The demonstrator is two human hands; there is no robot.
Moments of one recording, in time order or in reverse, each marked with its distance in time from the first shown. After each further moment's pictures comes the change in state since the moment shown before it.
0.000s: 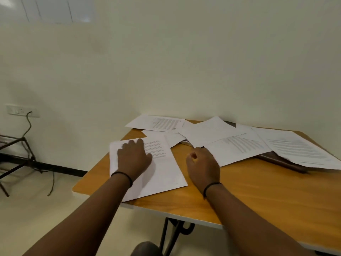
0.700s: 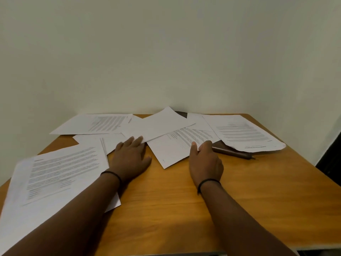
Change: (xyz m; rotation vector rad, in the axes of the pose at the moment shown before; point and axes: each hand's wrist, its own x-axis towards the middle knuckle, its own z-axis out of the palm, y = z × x) left_hand 0.054 0.161 0.103 0.111 -0.232 0.490; right_hand 0.040 0.147 -0.077 -0.221 0.184 0.501
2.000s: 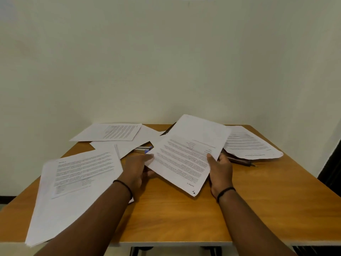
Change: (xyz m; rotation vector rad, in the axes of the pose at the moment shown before) left_hand -0.050 0.033 -0.043 -1.873 -0.060 -0.685; right_hand -0.008 0.023 -0.032 1.071 -0.190 0.308
